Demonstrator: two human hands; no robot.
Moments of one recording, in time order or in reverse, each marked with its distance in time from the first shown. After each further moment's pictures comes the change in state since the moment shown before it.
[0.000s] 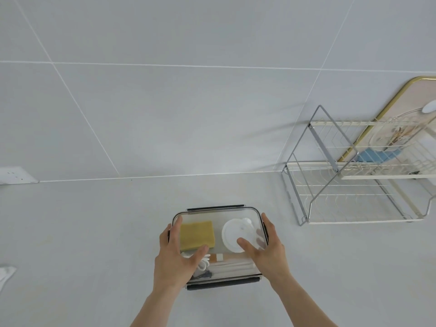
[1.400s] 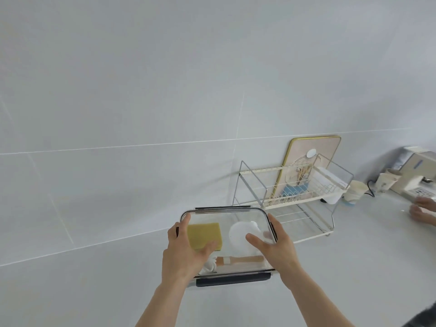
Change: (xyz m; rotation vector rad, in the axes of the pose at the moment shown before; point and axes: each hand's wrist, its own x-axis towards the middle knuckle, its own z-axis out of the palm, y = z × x) left_hand -0.011 0.181 -0.020 0.019 -0.075 0.278; right_hand -0.061 -0.113 -0.141 0.061 0.277 -0.104
